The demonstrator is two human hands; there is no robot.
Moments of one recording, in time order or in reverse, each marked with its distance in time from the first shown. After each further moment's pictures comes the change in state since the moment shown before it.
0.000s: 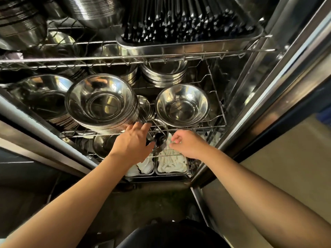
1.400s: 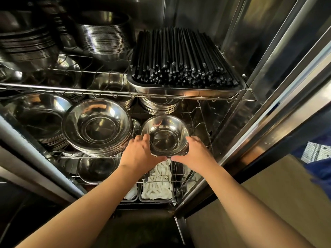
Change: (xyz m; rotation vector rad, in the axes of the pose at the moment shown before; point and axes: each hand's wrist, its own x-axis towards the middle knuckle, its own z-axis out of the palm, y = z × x) left_hand 0.043 0.026 -0.005 -0.191 0.119 -0.118; right_hand -0.008 -0.015 -0.063 -0.215 0.325 0.007
